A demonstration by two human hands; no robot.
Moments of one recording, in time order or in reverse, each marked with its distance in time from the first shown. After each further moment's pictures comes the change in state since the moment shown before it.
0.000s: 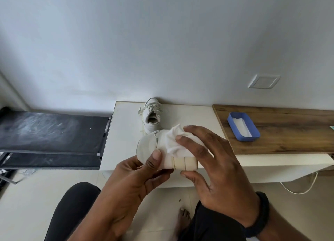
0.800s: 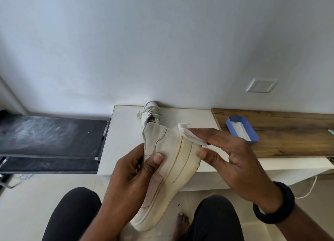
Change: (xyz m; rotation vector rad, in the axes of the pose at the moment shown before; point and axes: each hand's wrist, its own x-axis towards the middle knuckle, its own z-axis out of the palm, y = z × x) left_hand 0.007 -0.002 -0.002 0.697 0.014 0.622; right_hand 0.023 0.023 -0.023 0.562 0.032 0.120
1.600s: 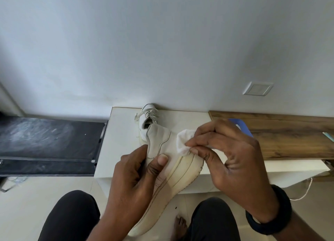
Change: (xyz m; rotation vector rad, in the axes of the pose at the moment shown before) left_hand 0.003 0.004 0.012 0.152 0.101 0.205; right_hand 0.008 -0.027 -0.002 -0.420 0.201 -0.174
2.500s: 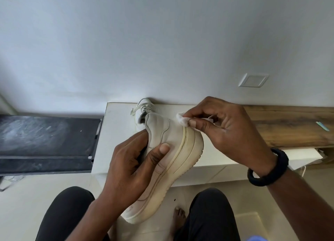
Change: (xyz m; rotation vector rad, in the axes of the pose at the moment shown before) left_hand 0.019 -0.004 -0.001 0.111 -0.052 0.223; right_hand 0.030 0.023 -0.008 0.220 -0.191 0.213
